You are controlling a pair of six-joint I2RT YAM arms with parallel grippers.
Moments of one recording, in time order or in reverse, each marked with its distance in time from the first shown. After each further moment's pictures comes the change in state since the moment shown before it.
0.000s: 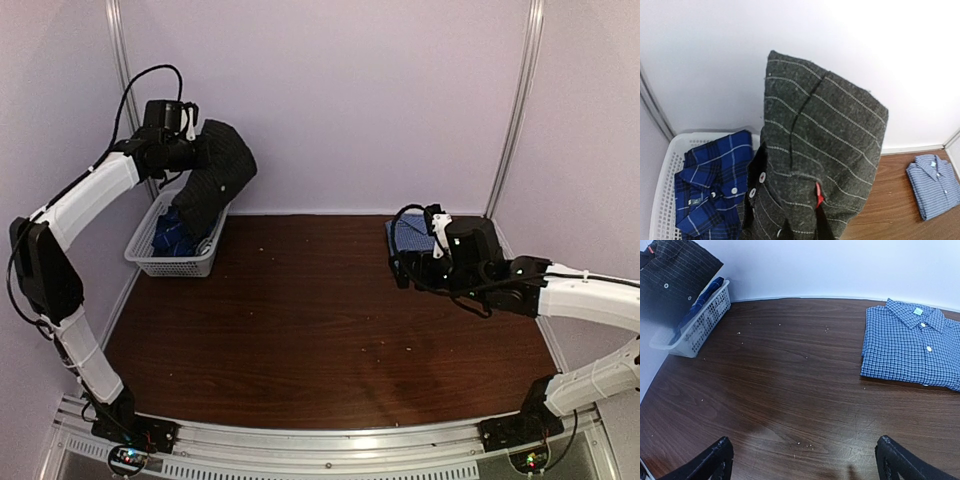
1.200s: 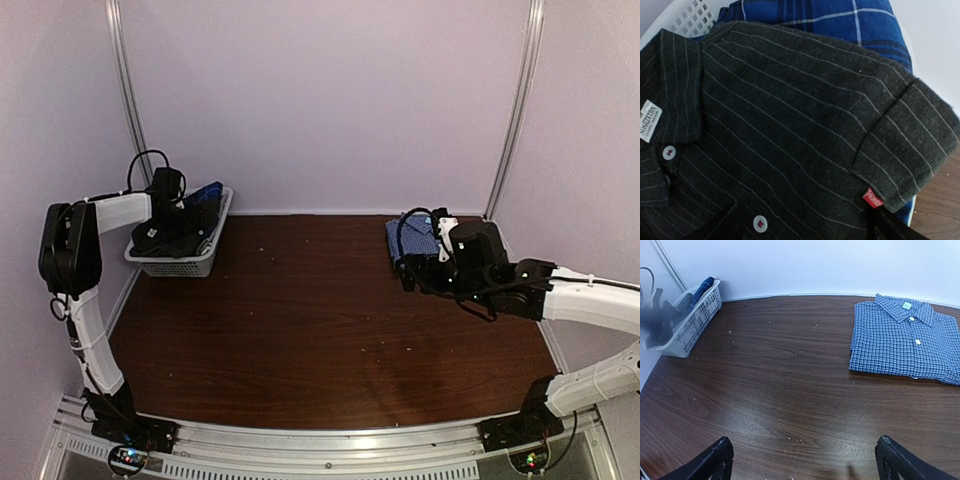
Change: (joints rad) left arm 0.189 0.208 -0.277 0.072 0.019 -0.162; right arm 0.000 -0.039 -0.024 -0.037 0.039 0.014
